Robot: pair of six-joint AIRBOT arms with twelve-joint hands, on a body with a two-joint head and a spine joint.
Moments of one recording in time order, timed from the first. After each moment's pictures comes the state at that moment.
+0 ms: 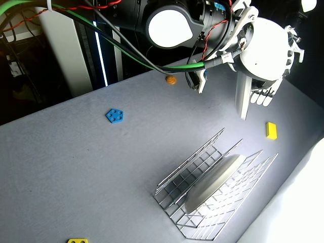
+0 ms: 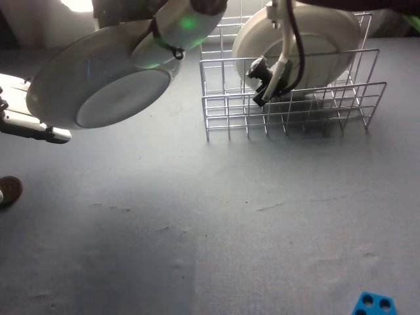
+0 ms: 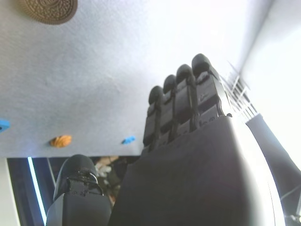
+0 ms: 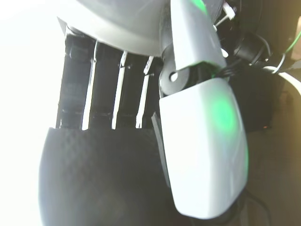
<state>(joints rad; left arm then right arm) 0.48 -0.95 1.76 1.60 -1.05 -0.30 0.08 -1.36 1.20 0.22 -0.03 -0.60</state>
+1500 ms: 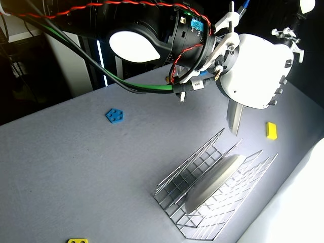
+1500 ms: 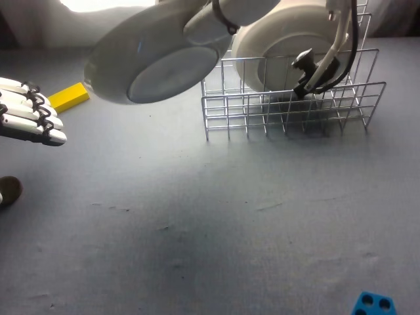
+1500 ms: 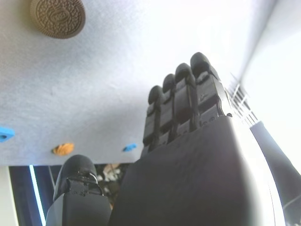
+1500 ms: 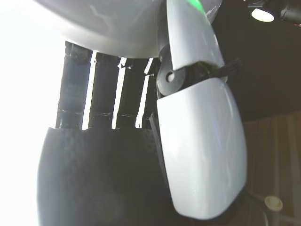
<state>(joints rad) 0.50 -0.95 1.75 1.61 -1.00 -0.28 0.05 -1.25 1.19 0.40 0.02 -0.61</state>
